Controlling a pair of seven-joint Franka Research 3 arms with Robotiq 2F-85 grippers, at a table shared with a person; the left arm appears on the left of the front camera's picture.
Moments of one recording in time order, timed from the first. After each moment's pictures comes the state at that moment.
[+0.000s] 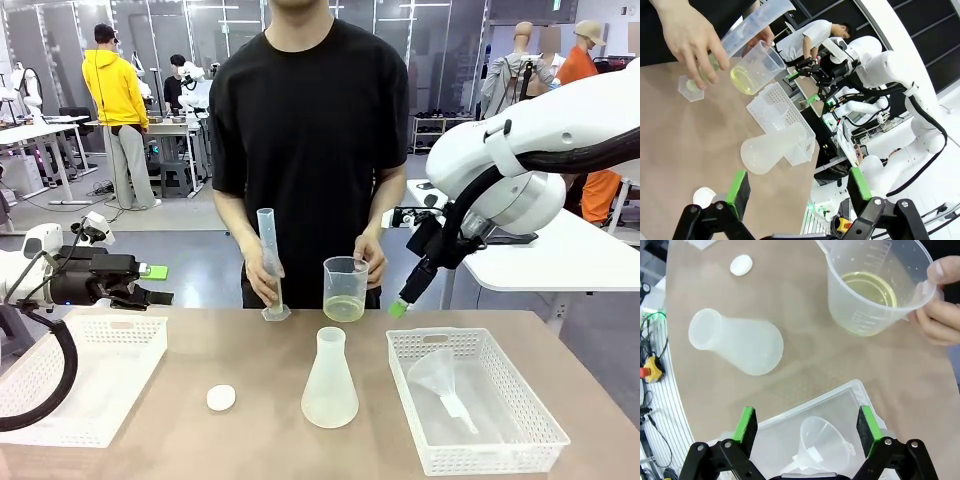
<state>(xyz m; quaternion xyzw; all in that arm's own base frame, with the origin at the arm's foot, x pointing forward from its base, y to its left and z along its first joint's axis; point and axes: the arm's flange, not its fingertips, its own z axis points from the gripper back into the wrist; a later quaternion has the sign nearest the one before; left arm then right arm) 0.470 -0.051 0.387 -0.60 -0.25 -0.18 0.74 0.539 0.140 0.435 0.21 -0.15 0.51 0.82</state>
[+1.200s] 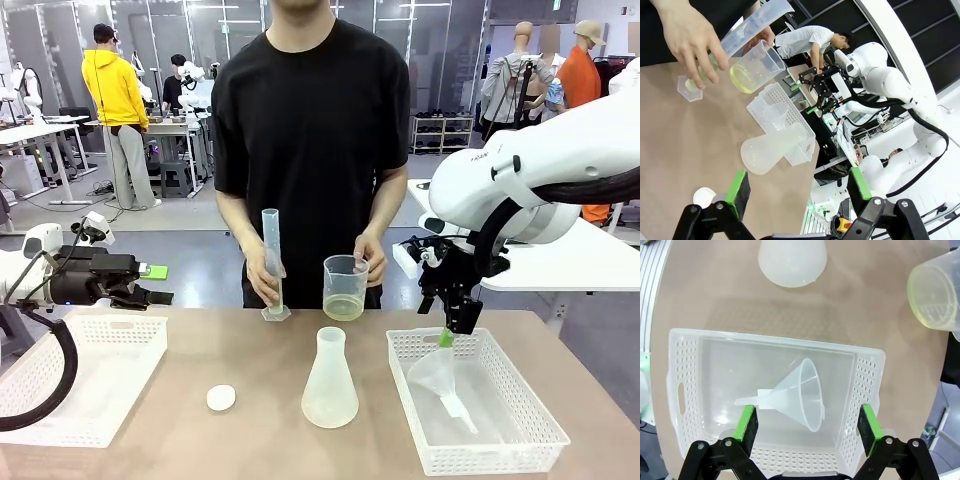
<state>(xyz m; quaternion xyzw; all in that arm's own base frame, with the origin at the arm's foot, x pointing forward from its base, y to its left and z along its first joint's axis) 0.471 -0.051 0.387 -0.60 -0.25 -0.18 0.74 0.508 0.123 0.424 0.08 -0.10 0.75 0.64</state>
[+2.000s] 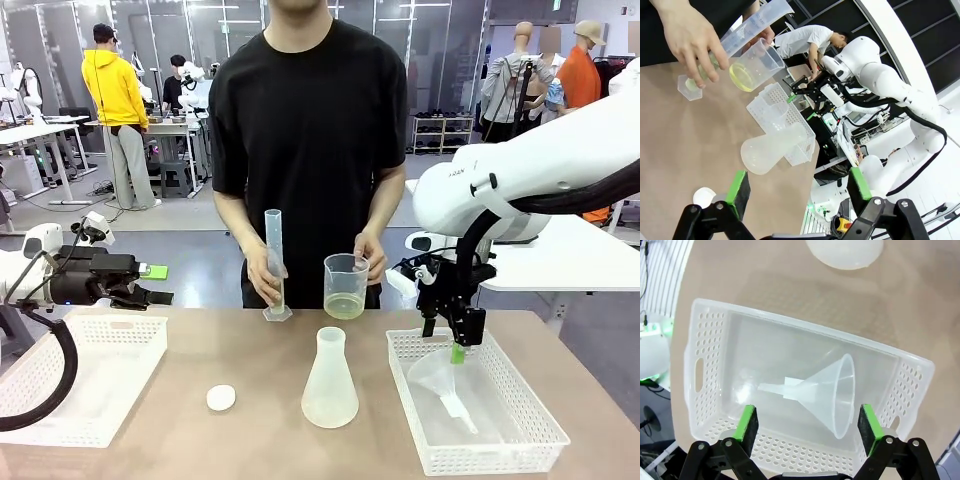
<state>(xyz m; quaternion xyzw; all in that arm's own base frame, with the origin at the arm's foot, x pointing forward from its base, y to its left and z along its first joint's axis) 0.471 -0.051 0.387 -0.60 -0.25 -0.18 0.74 0.517 0.136 0.395 0.11 0.01 0.79 0.60</state>
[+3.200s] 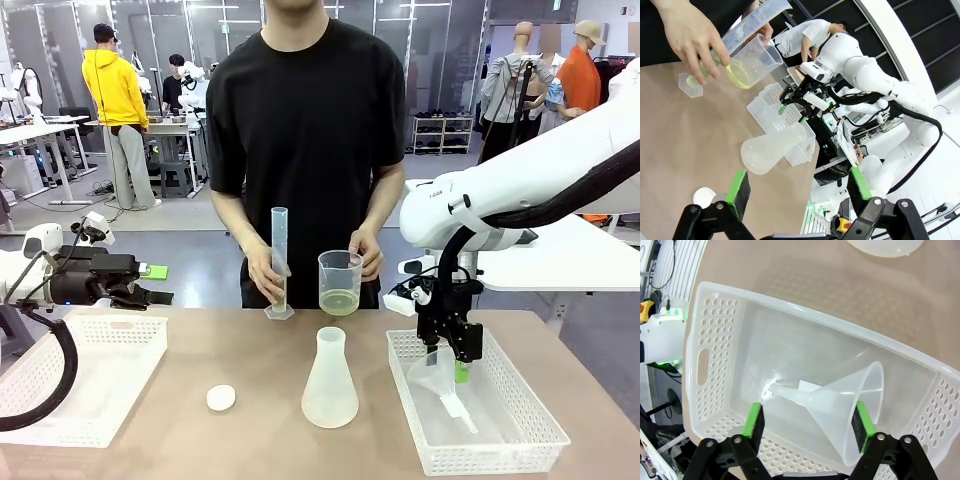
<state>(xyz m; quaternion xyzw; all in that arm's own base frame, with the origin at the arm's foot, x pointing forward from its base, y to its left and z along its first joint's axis) 0.471 -0.051 0.387 -0.60 -0.25 -0.18 0.74 0.535 0.135 0.348 0.16 0.09 0.80 0.57</state>
